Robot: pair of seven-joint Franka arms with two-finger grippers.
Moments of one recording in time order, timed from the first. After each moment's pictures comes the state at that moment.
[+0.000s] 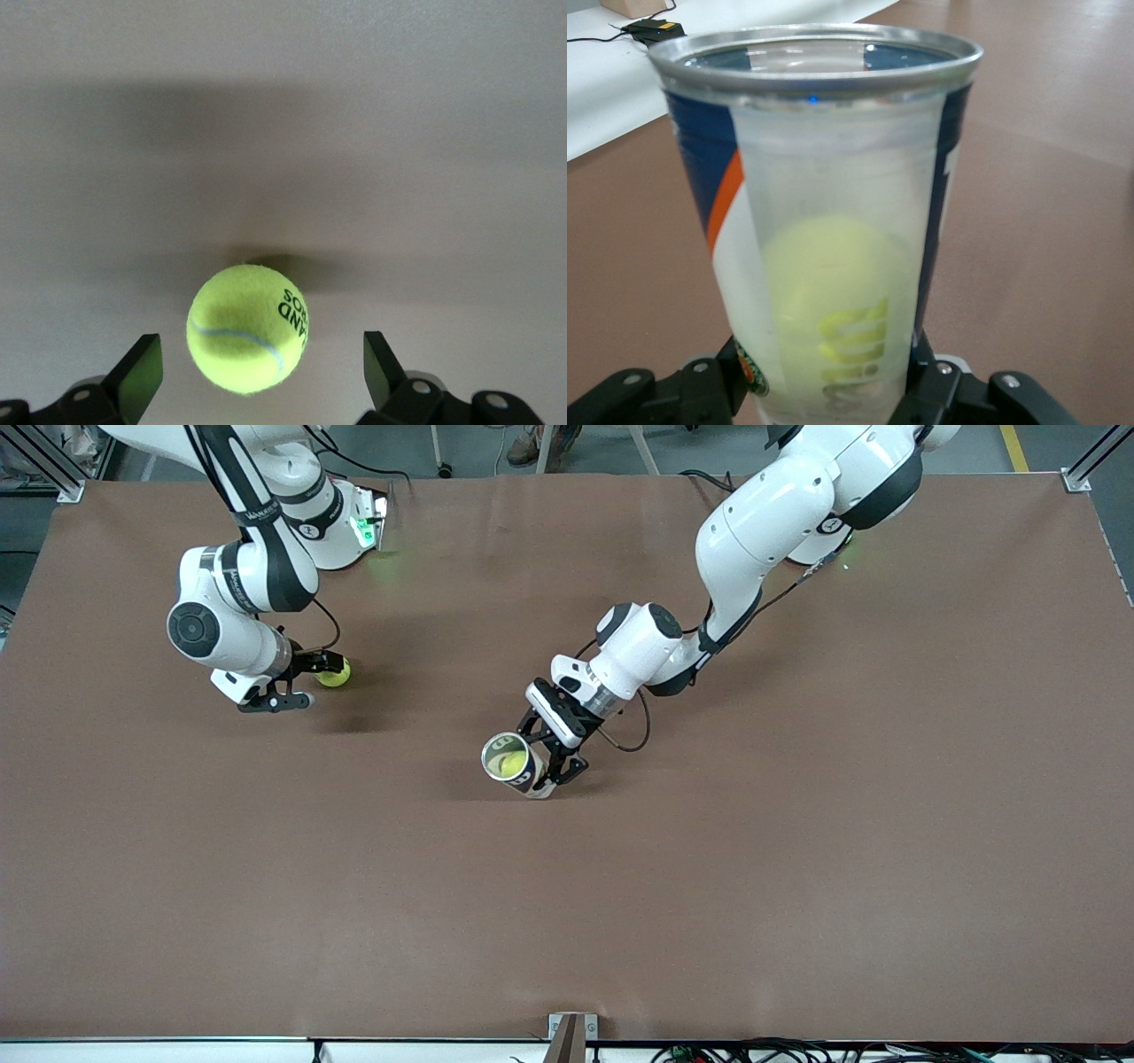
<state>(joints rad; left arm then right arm) -0.47 0.91 -0.49 -1.77 -0.27 3.54 0.67 0.21 0.05 -0.12 -2.58 0.04 2.31 -0.01</state>
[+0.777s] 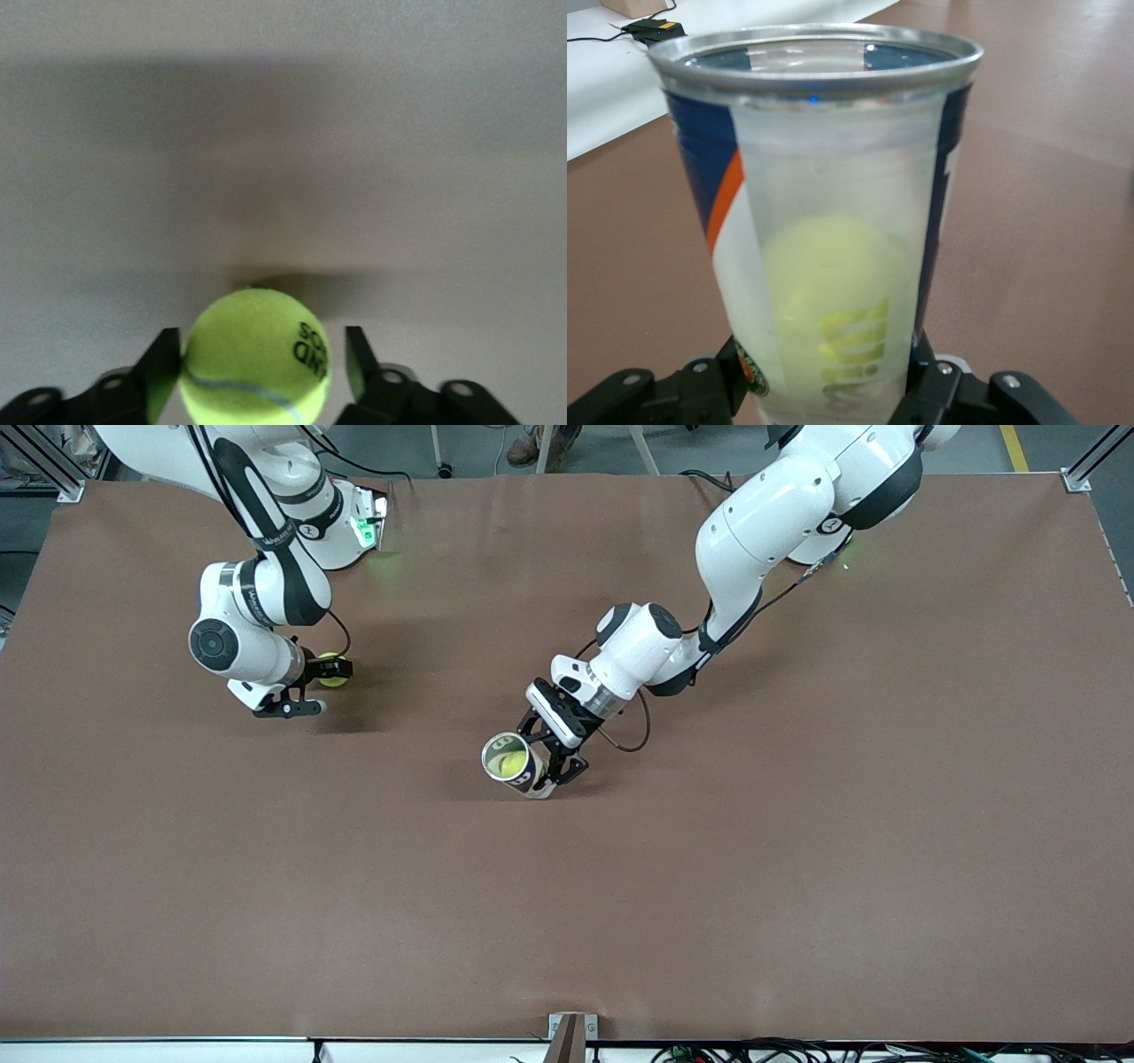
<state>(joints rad) -0.47 0.91 -0.49 -1.77 -0.27 3.54 0.66 0.21 0.13 -0.12 -2.59 0.08 2.37 -0.01</state>
